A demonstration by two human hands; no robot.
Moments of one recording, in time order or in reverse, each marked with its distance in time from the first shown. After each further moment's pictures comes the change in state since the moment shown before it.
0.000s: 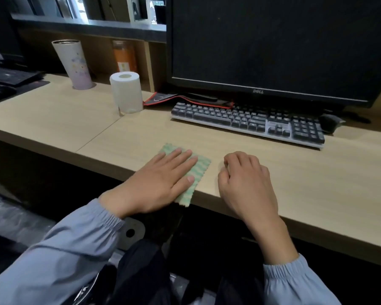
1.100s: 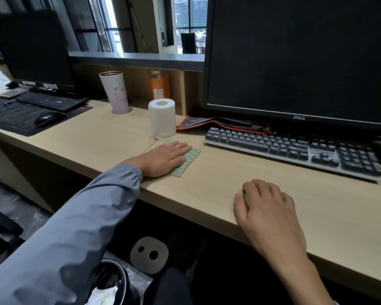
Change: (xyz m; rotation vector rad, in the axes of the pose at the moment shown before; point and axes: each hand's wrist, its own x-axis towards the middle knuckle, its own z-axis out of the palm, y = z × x) left_hand 0.070 -0.168 -0.047 -0.030 -0.111 -0.124; right_hand 0.008 -0.039 0.012 -0.089 -0.026 -0.052
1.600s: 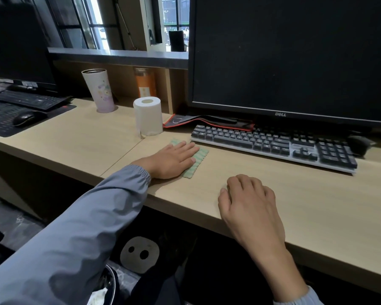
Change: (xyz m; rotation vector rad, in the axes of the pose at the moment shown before) left_hand 0.023 0.061 0.007 0.007 -0.022 0.035; right_hand 0.001 -0.003 0.002 0.026 0.024 0.025
